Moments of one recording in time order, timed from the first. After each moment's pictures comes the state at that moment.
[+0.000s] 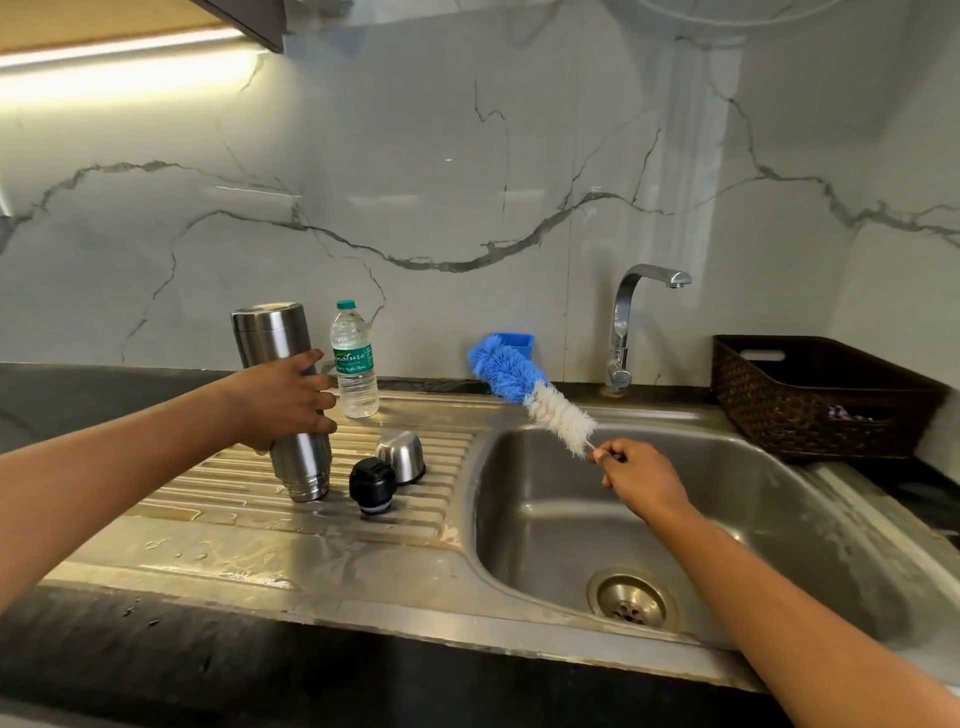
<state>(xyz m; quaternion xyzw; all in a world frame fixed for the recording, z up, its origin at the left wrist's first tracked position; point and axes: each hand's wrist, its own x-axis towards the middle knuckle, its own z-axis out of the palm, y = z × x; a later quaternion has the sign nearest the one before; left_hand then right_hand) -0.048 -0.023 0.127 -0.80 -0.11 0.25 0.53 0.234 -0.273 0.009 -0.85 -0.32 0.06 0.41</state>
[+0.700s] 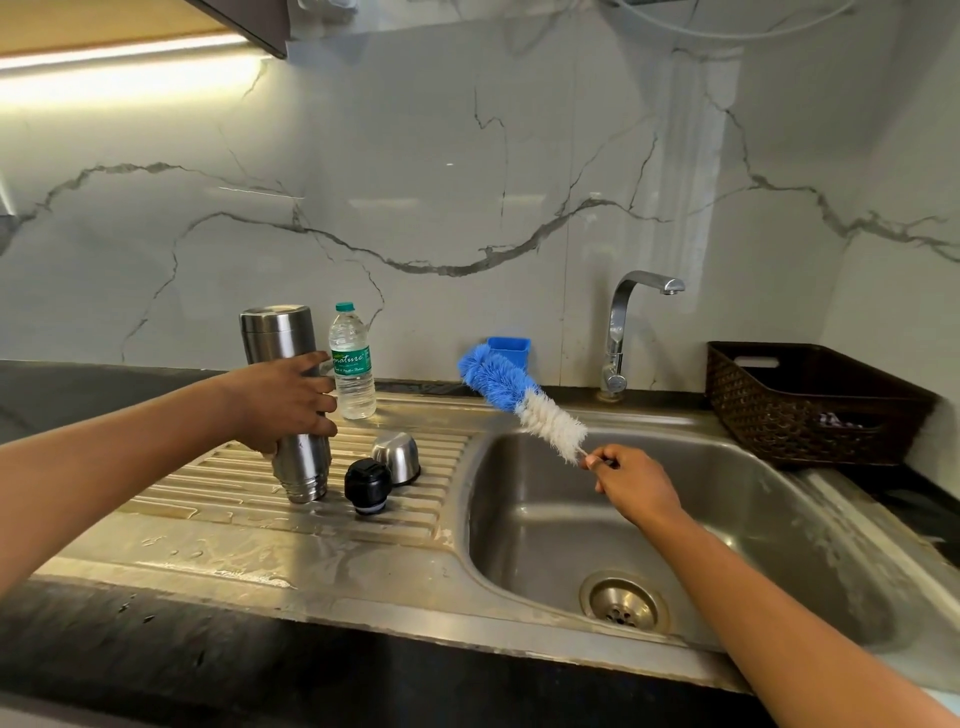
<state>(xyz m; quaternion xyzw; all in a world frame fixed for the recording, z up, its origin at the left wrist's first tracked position) -0.048 -0.030 0.130 -0.82 -0.10 0.24 0.50 0.229 -0.280 0.011 -0.85 -0.34 0.06 0.40</state>
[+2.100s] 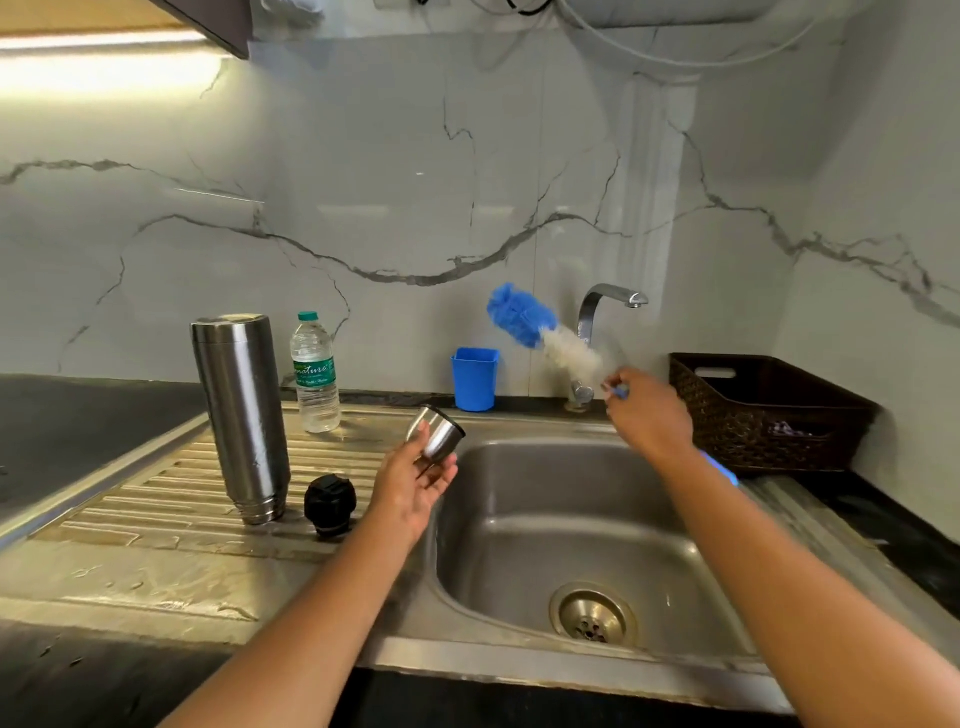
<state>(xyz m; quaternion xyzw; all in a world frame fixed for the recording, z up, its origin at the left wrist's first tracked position) 0.081 -0.128 0.020 0.34 0.24 0.37 0.83 0.264 -0.290 0.089 -0.88 -0.32 -0.12 0.32</state>
